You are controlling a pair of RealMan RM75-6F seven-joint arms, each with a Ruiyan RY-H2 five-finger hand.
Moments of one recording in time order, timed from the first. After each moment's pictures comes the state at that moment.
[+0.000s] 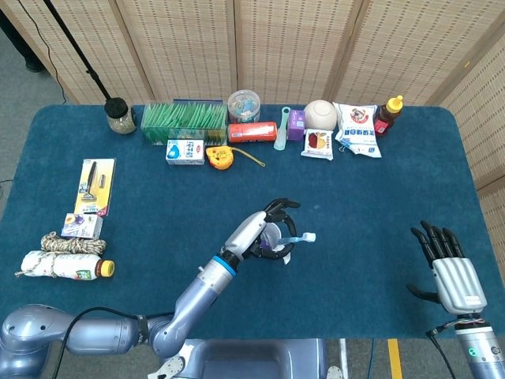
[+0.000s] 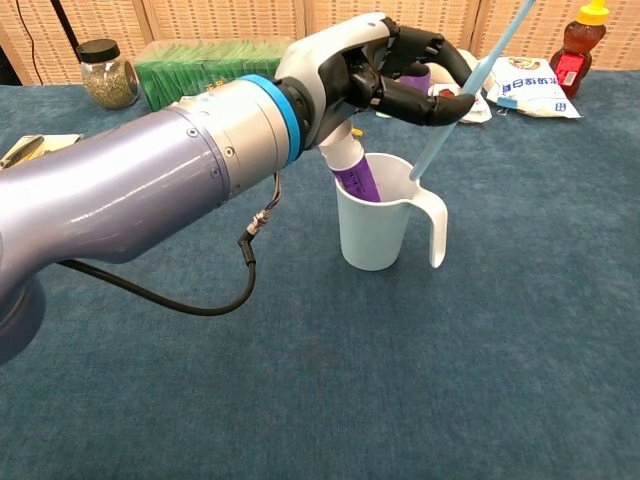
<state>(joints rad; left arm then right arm) -0.91 -1.87 -0.40 -1.62 1.05 0.97 -0.22 0.13 -1.13 0.03 -1.59 -1.56 1.43 0.03</state>
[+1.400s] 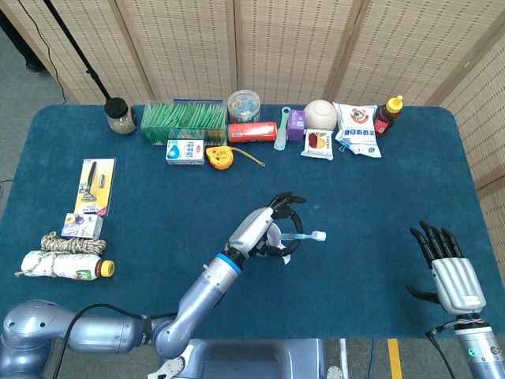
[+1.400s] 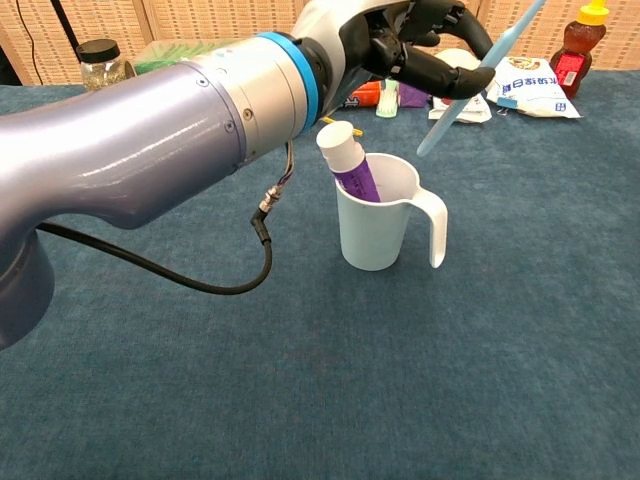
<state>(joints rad) -0.95 -1.86 -0.45 -1.69 0.95 1.00 -0.03 0.13 -1.13 0.03 -1.59 -1.57 1.43 0.04</state>
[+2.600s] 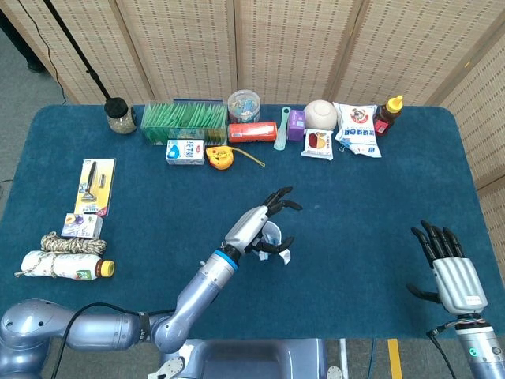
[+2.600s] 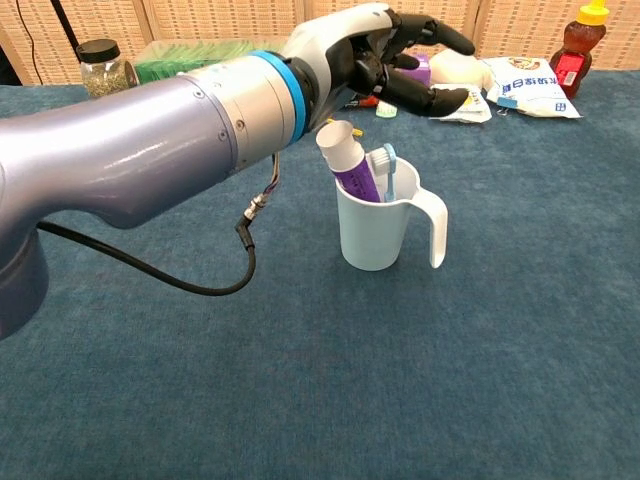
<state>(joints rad) -0.95 -1.84 -0.46 -1.67 0.91 0.97 -0.04 0.13 -1.13 0.03 -1.59 -1.56 1.43 0.04</state>
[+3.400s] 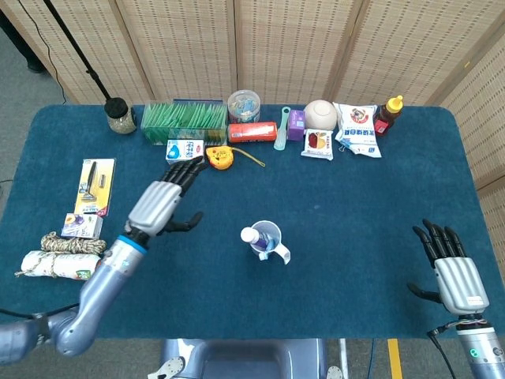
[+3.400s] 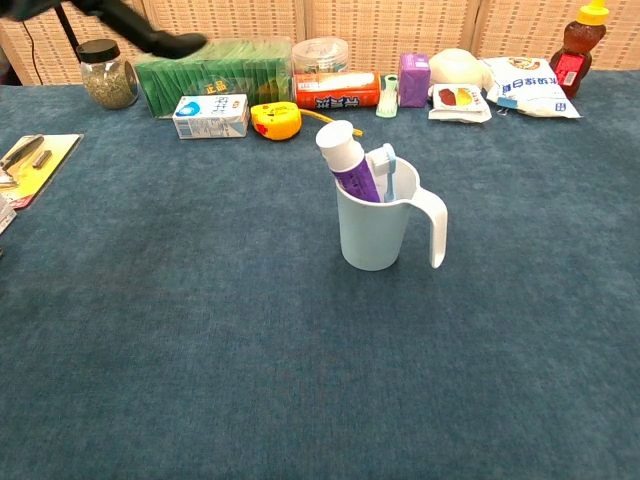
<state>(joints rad) -0.71 -1.25 -0.28 -1.94 1.10 1.08 0.19 0.13 -1.12 0.04 -1.60 -1.57 1.45 0.04</state>
